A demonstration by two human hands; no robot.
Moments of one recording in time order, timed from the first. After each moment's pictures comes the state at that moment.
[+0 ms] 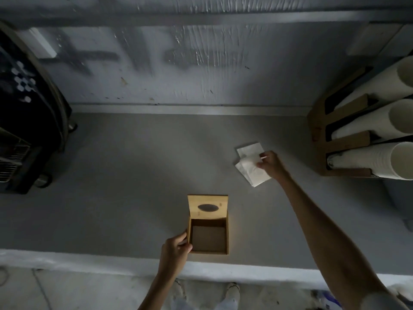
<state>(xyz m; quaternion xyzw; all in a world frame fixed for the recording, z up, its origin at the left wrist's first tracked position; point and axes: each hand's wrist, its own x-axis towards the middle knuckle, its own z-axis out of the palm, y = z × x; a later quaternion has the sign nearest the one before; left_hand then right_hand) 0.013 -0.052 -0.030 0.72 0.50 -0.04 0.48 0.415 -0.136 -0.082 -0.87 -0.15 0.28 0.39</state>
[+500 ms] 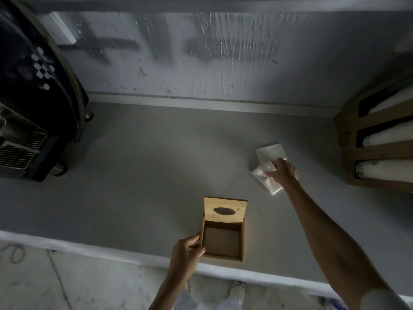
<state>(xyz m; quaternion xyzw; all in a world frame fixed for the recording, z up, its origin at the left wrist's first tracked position) 0.009 -0.046 -0.039 0.68 0.51 -0.04 0.53 0.398 -0.112 -0.108 -0.94 -0.18 0.24 0.14</state>
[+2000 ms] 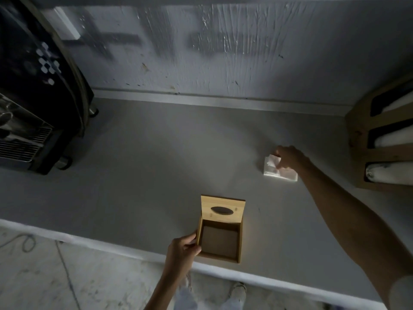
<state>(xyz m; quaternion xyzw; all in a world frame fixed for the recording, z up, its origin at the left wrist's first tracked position) 0.014 -0.052 -0.037 0.66 0.55 -0.04 0.51 0.445 -0.087 -0.068 -0.90 -0.35 0.26 -0.07</state>
